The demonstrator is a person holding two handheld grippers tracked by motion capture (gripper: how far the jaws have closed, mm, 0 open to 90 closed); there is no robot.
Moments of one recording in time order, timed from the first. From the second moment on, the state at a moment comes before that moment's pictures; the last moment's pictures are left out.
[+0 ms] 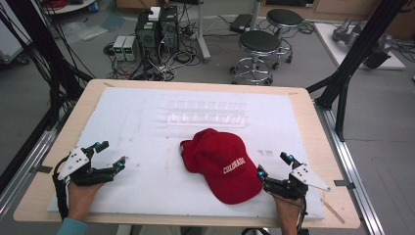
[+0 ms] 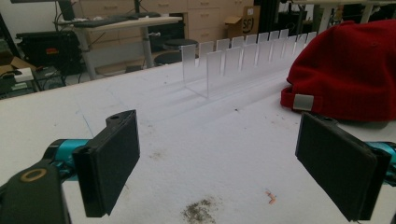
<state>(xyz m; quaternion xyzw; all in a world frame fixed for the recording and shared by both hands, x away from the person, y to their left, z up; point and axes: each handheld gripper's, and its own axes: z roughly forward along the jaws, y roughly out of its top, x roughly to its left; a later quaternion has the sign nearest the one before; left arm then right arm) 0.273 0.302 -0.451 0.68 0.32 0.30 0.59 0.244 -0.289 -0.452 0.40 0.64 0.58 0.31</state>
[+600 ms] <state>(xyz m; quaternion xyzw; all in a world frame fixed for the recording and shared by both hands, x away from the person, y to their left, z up) 0.274 0.303 -0.451 0.67 0.33 0.29 0.59 0.245 -0.289 -0.452 0.40 0.64 0.58 0.31</state>
